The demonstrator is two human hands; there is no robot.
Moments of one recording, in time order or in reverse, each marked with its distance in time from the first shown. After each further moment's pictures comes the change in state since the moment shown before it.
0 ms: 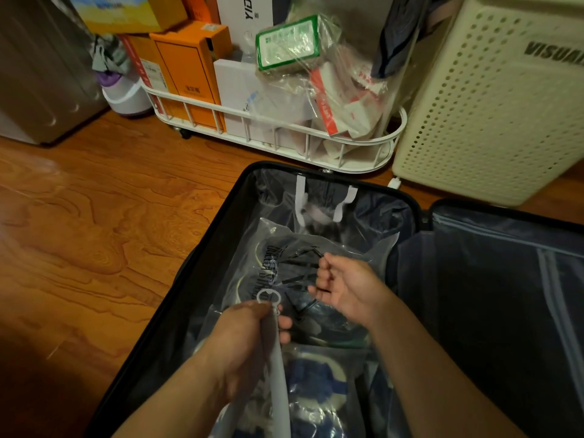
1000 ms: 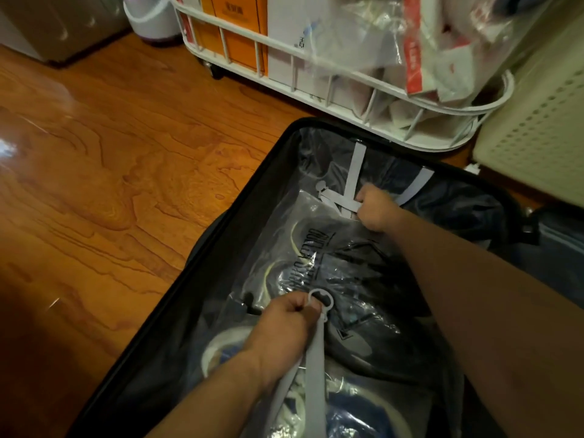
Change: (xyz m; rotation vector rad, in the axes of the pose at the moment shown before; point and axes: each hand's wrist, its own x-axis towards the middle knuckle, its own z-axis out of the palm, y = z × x) left_hand 0.121 -0.039 -0.030 0.288 -0.122 0.131; right_hand 0.204 -0.060 0.027 -1.726 0.314 -0.257
